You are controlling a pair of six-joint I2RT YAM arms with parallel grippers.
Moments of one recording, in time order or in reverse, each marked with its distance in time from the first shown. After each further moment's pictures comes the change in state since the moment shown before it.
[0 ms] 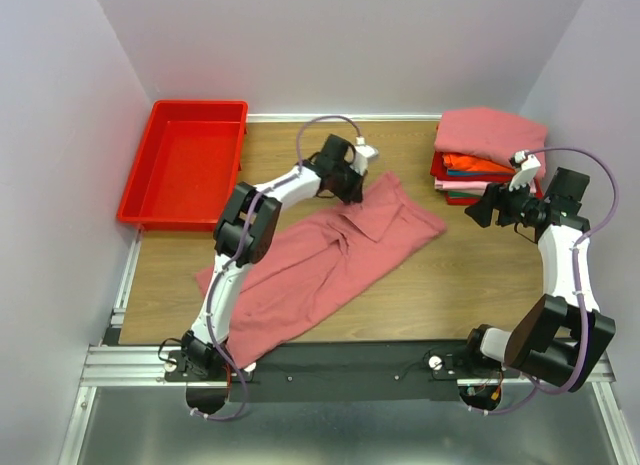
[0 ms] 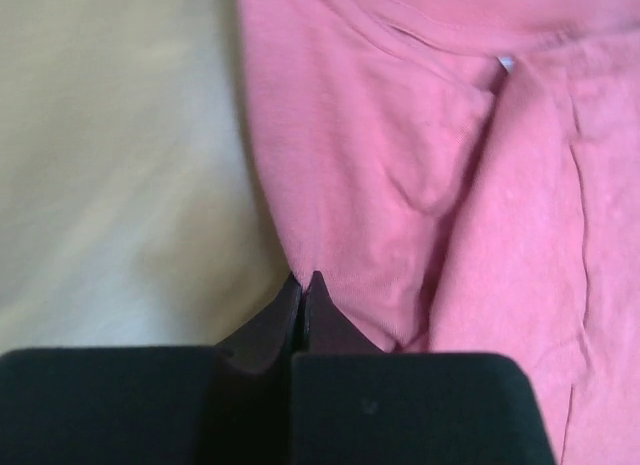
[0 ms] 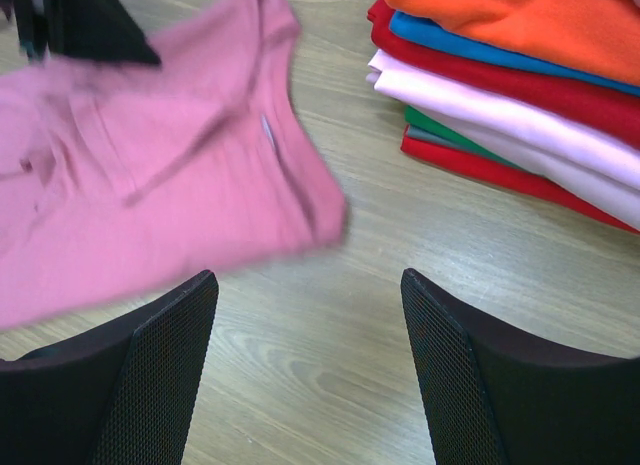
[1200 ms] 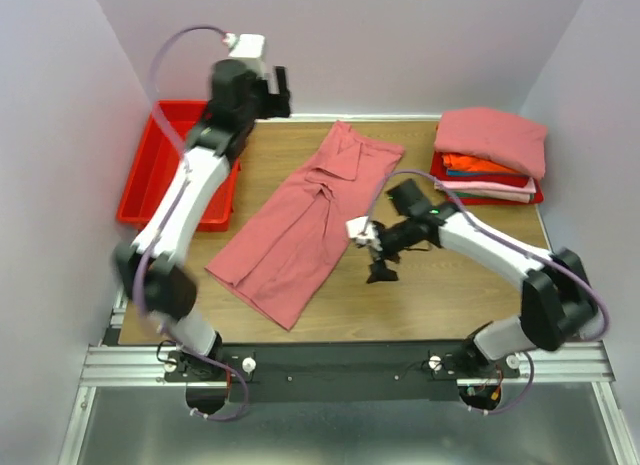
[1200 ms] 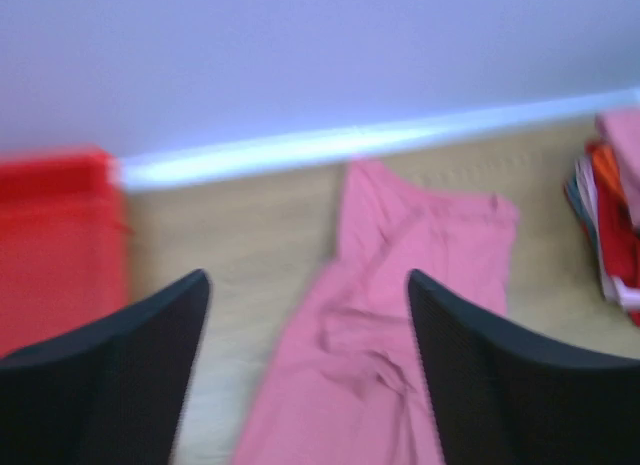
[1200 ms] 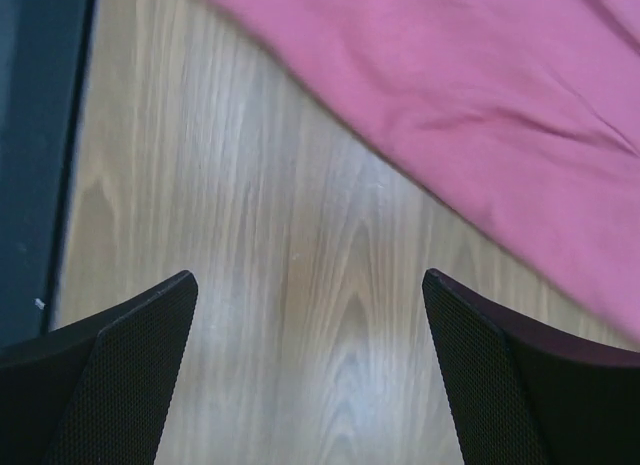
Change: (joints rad) left arm 0.296 -0.442 0.123 -0.121 -0.447 -0.271; right arm 0.896 0.149 0.006 -0.158 -0.026 -0.600
